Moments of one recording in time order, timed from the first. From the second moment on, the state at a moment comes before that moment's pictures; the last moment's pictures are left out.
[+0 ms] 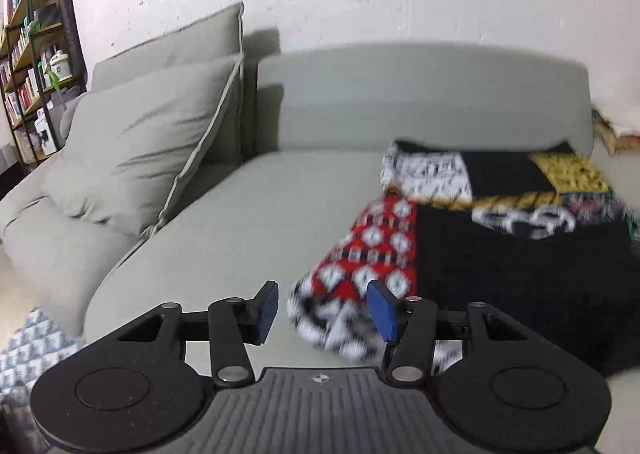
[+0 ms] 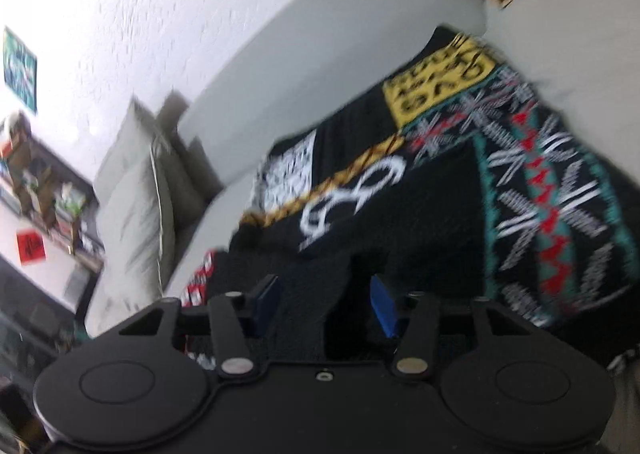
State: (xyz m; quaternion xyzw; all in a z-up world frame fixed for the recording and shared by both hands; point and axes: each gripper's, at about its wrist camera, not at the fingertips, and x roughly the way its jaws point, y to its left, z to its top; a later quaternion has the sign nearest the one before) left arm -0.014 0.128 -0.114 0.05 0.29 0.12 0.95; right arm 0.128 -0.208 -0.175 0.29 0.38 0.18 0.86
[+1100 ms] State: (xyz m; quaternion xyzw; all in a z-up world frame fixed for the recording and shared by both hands) left arm 0.070 0.120 -0.174 0.04 0.43 0.03 0.90; right arm 0.131 -0.230 -0.130 0.19 0.29 0.10 0.93
